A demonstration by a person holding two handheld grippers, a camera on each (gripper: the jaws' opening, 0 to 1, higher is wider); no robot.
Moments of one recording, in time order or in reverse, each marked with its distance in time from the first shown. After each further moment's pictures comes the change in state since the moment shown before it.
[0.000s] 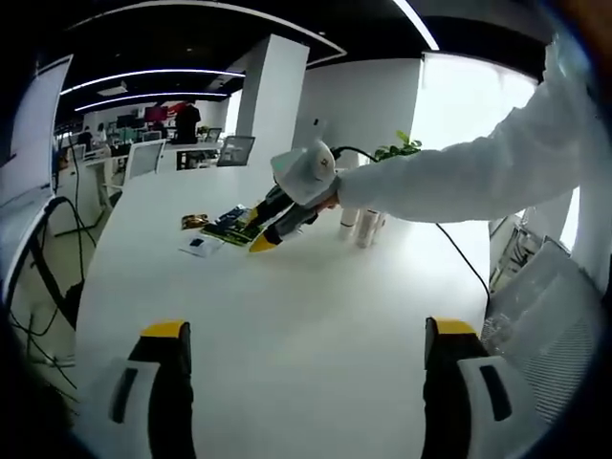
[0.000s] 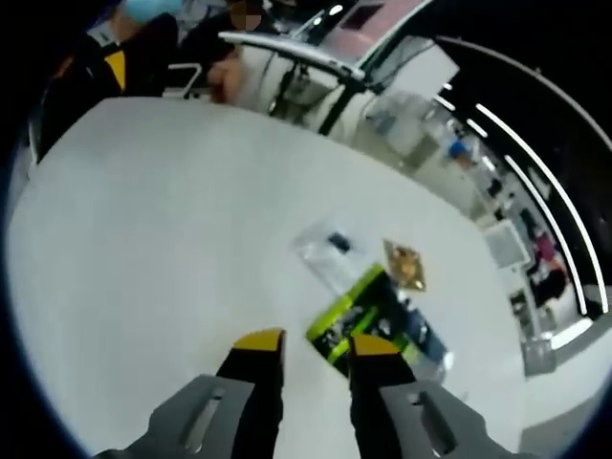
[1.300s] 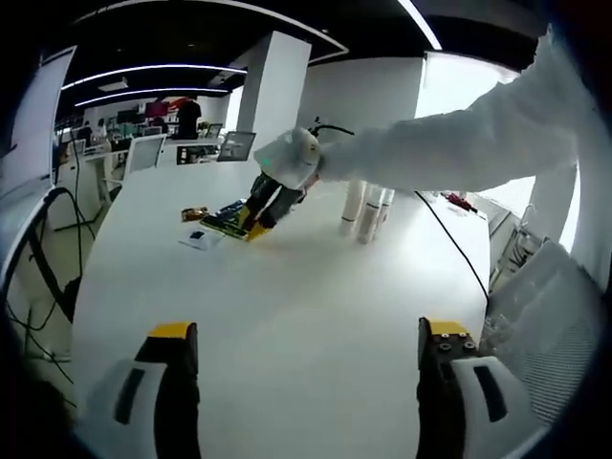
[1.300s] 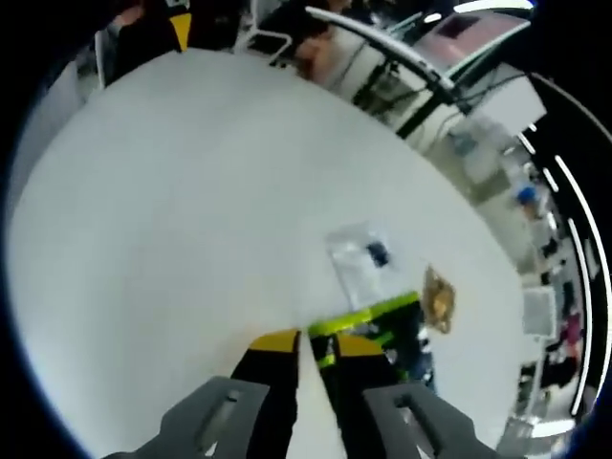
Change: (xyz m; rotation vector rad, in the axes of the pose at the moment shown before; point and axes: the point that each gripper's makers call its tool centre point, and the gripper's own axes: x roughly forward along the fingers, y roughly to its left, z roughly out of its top) left arm 0.001 0.004 -0.009 -0.014 0.011 -0.002; right arm 0.005 0.011 0.004 -0.349 0.050 0.282
